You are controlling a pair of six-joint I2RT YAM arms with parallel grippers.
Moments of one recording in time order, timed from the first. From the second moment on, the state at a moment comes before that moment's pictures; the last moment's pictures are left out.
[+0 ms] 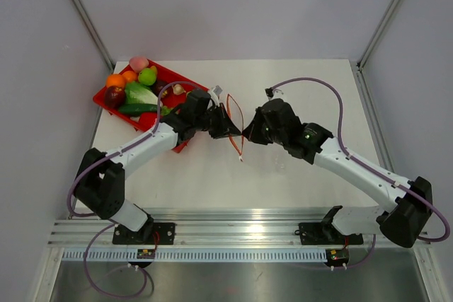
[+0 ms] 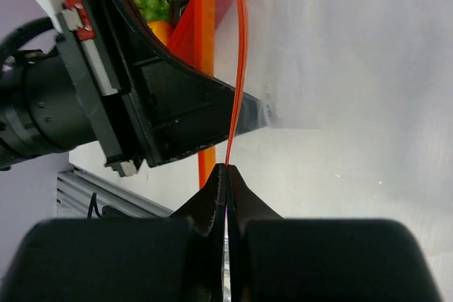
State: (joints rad) left arm -0.60 1.52 1.07 -0.18 0.41 -0.86; right arm 0.79 1.27 1.13 -0.45 0.12 0.84
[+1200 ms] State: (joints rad) left arm -0.60 1.44 1.11 -0.38 0.41 -0.64; right arm 0.82 1.46 1.32 -0.61 0.25 0.72
